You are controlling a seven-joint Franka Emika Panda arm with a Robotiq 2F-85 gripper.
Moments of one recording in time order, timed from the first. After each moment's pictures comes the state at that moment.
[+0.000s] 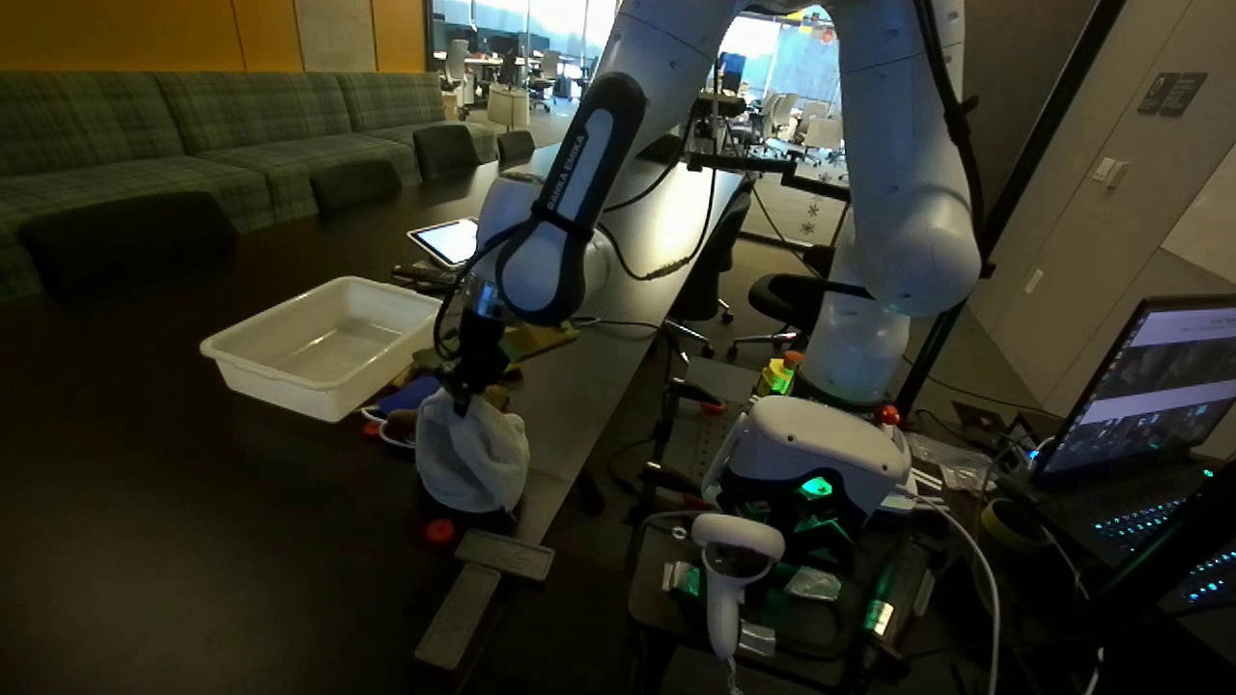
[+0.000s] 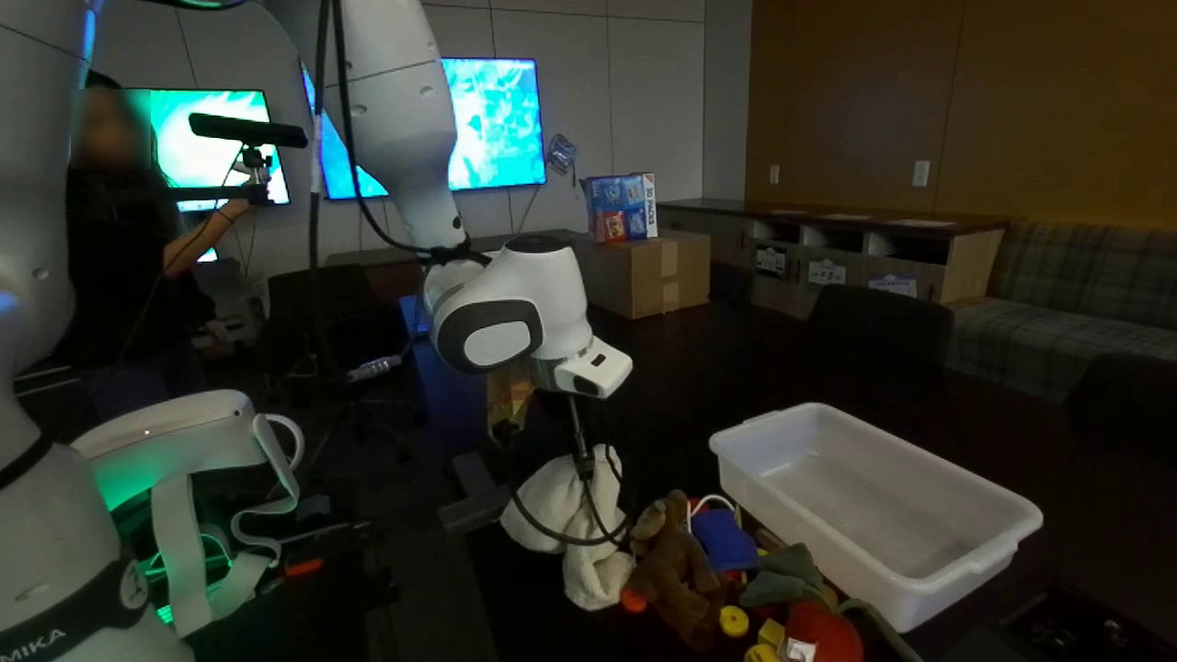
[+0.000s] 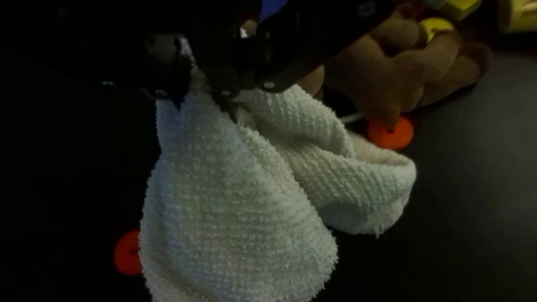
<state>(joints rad) 0.05 0.39 0.18 -2.47 0.25 3.07 0.20</state>
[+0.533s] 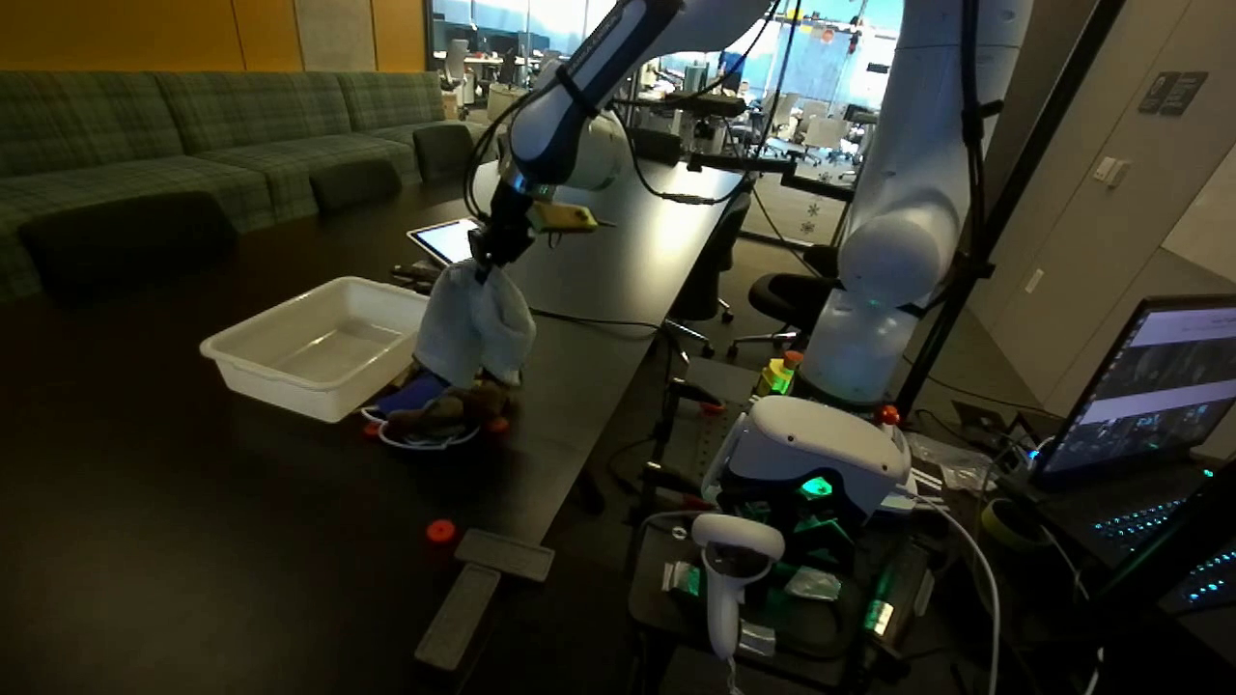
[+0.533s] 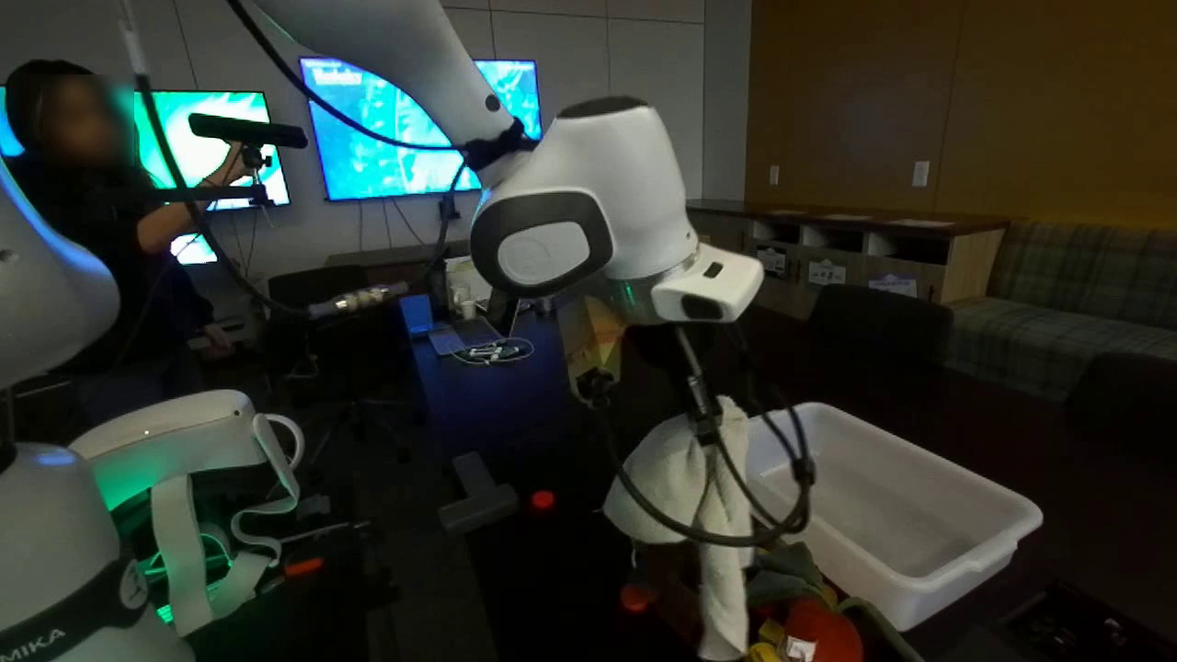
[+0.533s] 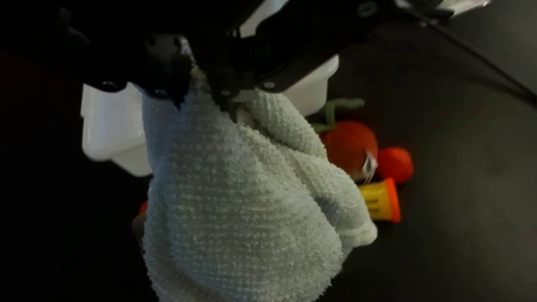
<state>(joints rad) -0.31 0.13 0.21 -2.43 0.33 2.91 -0.09</state>
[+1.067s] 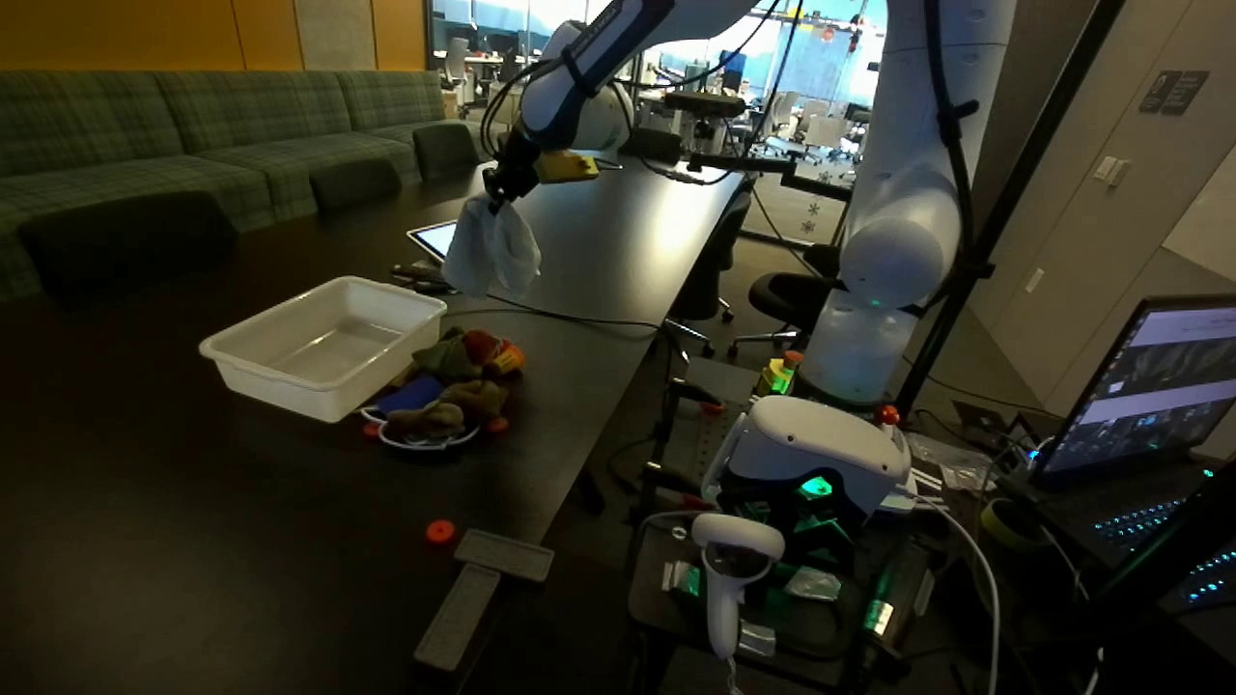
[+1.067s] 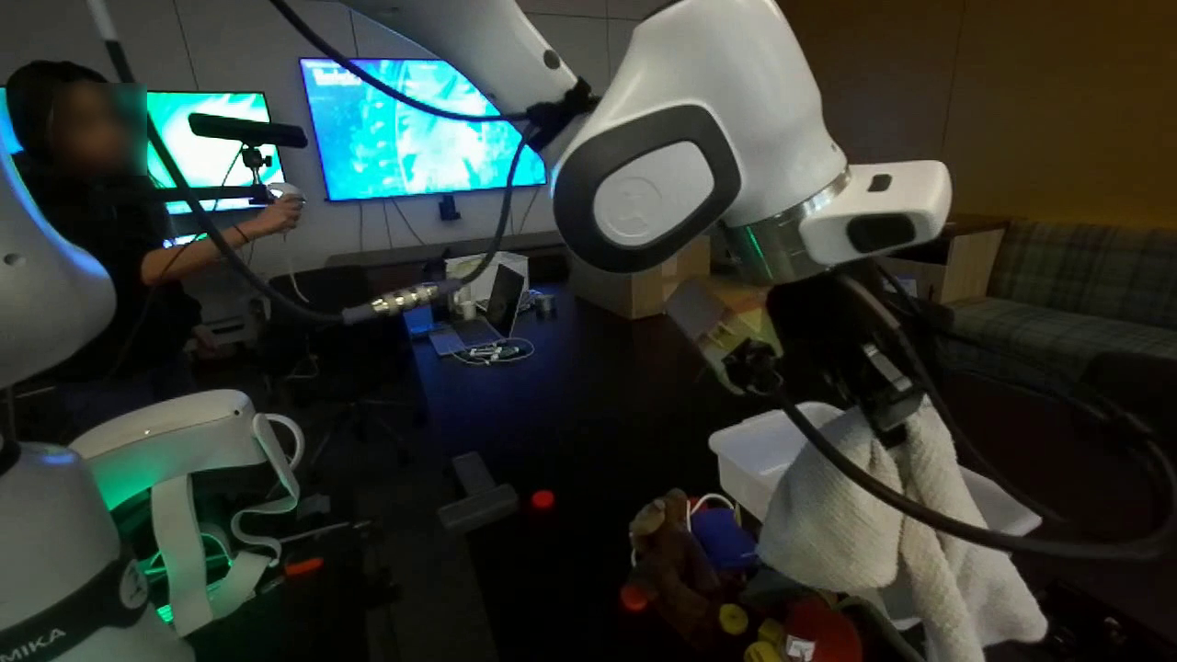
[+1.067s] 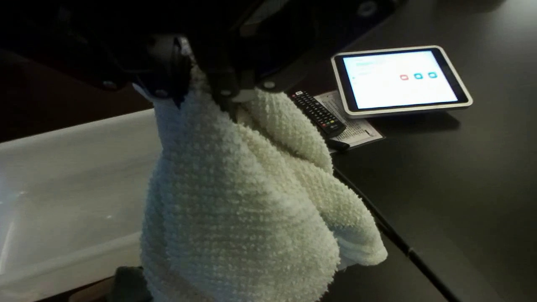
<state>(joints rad) -0.27 0.20 -0.05 -2.22 0.09 2.94 -0.07</state>
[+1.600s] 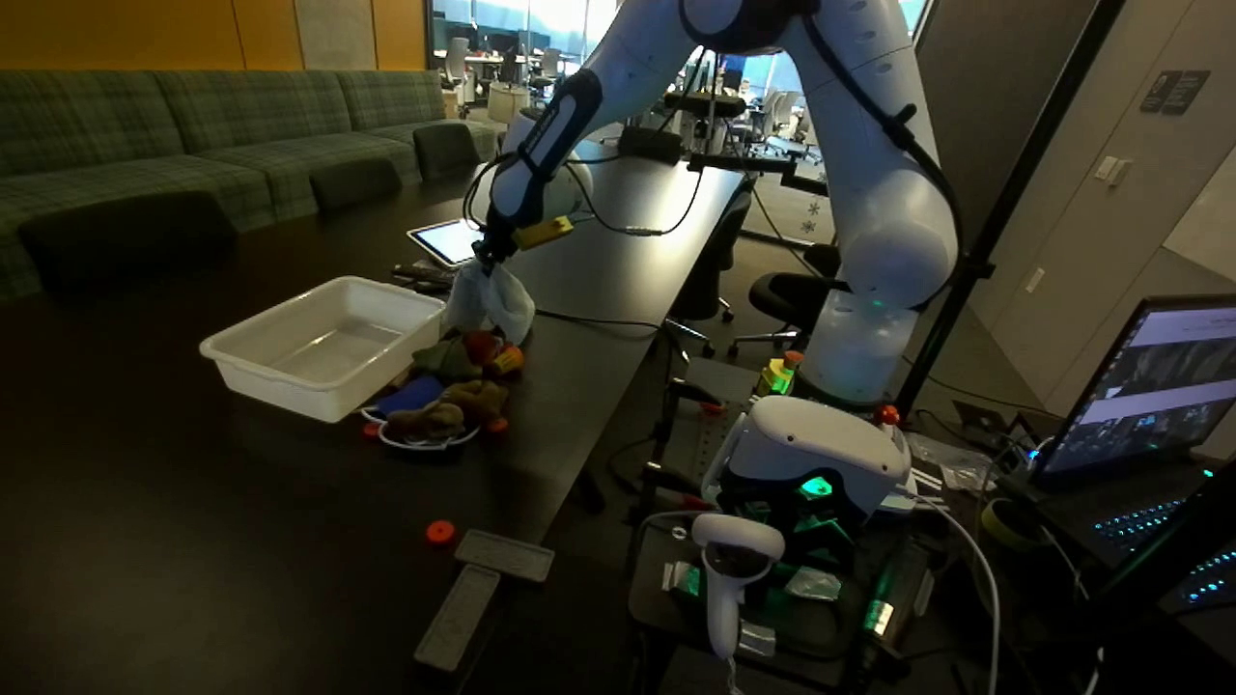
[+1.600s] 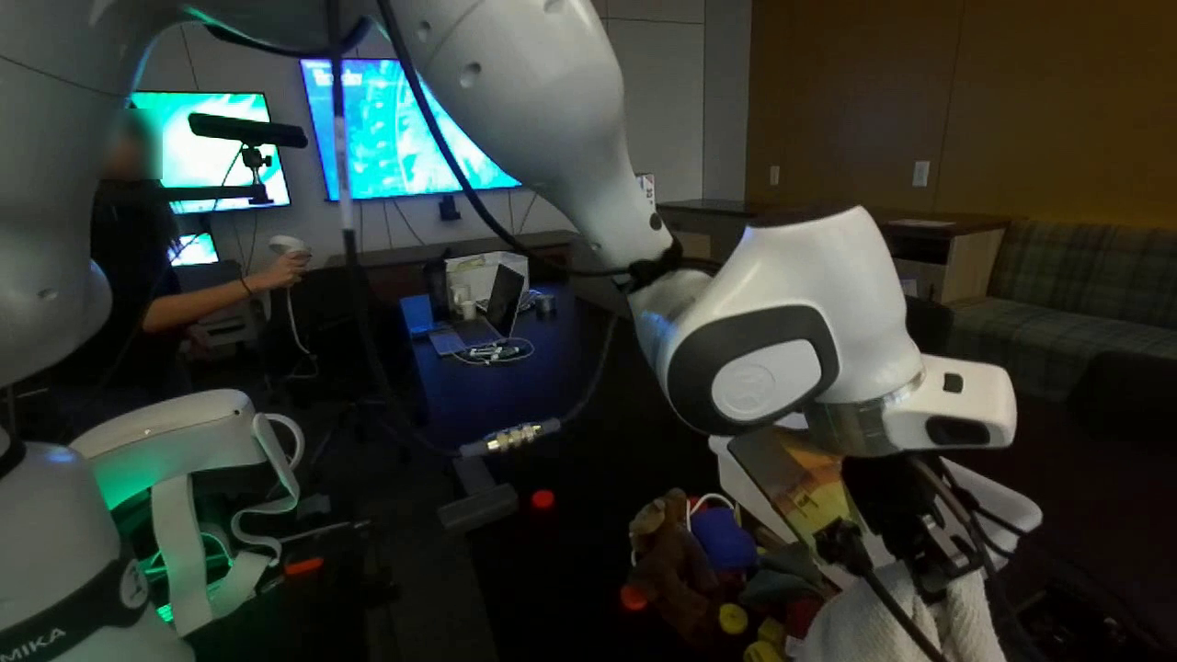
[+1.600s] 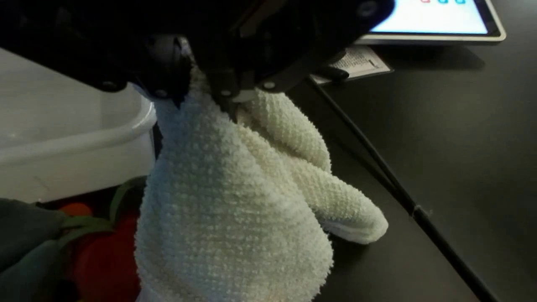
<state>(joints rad) -0.23 0.60 -0.12 -1.97 0.03 2.96 -0.06</state>
